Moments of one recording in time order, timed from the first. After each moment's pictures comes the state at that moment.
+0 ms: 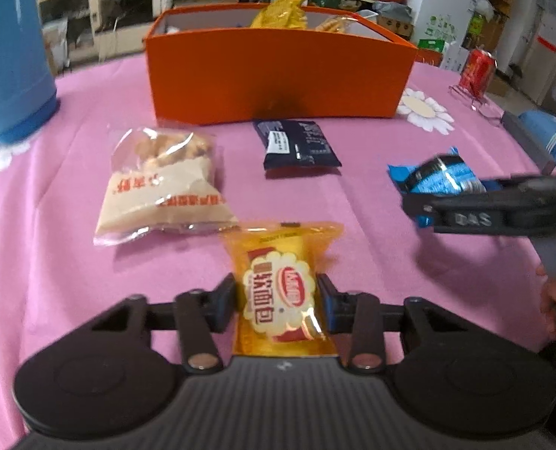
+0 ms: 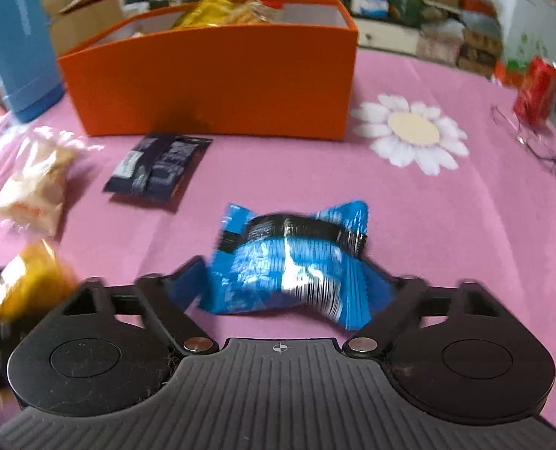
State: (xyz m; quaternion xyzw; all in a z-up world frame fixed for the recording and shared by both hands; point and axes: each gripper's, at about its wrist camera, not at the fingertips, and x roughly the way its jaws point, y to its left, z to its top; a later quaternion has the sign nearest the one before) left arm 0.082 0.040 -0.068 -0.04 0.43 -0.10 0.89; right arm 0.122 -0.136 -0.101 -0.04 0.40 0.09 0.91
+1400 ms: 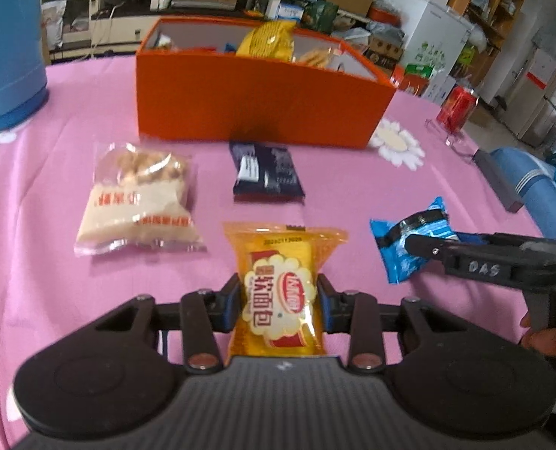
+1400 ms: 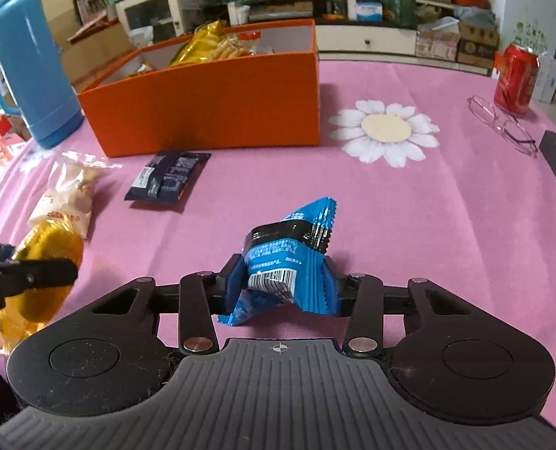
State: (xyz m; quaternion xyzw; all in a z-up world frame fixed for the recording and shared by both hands) left arm 0.081 0.034 -0.047 -0.09 0.43 -0.12 0.89; right arm 0.093 -0.176 -0.079 0.01 0.39 0.11 0.91
